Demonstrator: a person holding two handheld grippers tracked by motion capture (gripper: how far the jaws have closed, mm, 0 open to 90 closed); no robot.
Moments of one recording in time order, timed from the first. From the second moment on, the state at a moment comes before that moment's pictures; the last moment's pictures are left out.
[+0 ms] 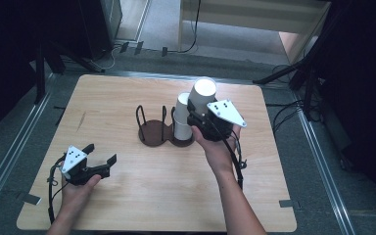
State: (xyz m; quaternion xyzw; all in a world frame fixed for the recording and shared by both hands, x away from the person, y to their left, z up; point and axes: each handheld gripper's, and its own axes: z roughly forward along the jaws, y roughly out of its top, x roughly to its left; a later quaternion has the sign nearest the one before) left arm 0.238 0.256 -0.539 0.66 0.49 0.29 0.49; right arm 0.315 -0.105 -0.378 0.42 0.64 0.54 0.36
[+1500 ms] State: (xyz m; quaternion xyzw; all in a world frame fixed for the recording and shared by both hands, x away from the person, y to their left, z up) left arm 0.253 0.141 -0.432 0.70 0.36 0.25 0.56; right arm 0.264 -0.116 -0.451 0.42 0.69 0.51 0.30
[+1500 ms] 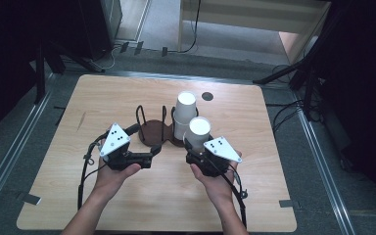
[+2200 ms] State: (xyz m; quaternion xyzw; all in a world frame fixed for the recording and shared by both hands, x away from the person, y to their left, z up) left arm 0.259 0.104 -0.418 0.73 0.32 0.22 0.56; right arm 0.253 -0.101 -0.465 0.40 0.71 0.50 0.29
